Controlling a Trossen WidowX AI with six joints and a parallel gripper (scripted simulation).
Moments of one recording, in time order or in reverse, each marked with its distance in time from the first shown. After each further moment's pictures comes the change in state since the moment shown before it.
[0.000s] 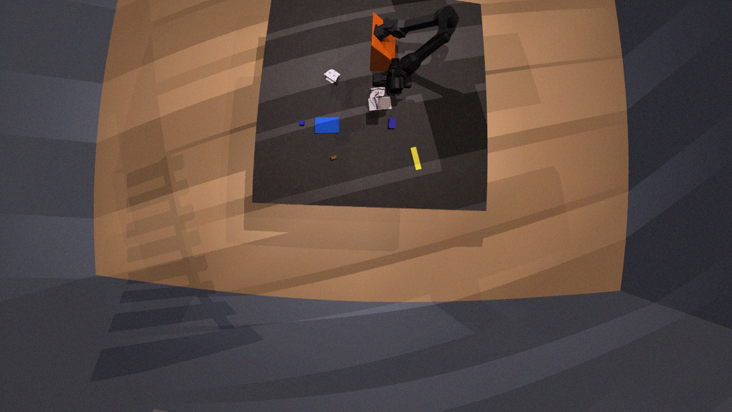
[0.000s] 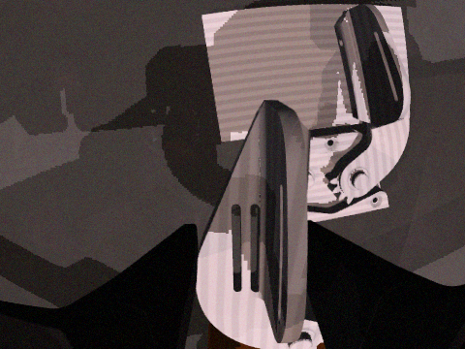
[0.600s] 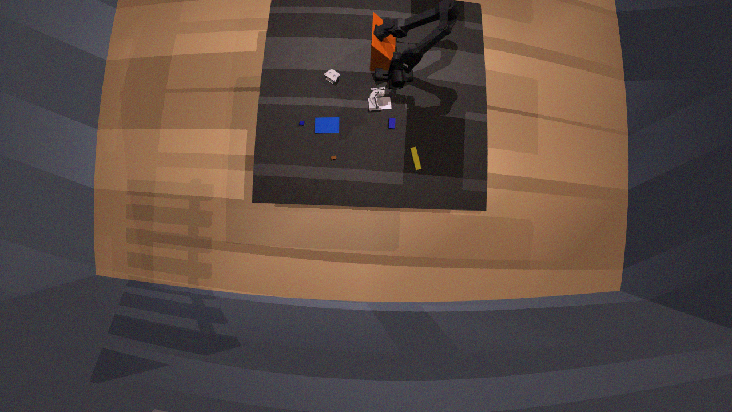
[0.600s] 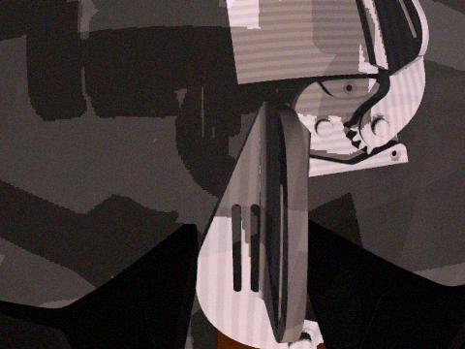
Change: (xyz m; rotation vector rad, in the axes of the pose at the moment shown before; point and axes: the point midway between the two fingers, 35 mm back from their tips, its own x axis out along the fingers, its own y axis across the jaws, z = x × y) arm 0.000 0.009 -0.032 -0.012 0.000 0.001
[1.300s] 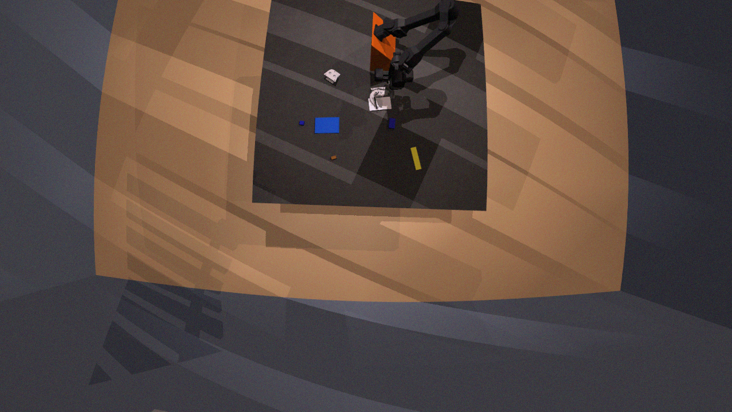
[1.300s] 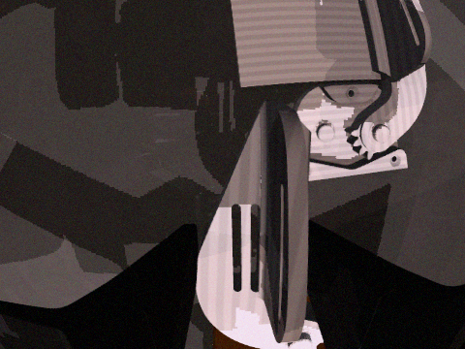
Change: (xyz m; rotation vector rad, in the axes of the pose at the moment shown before) arm 0.000 0.001 0.002 -0.020 -0.002 0.000
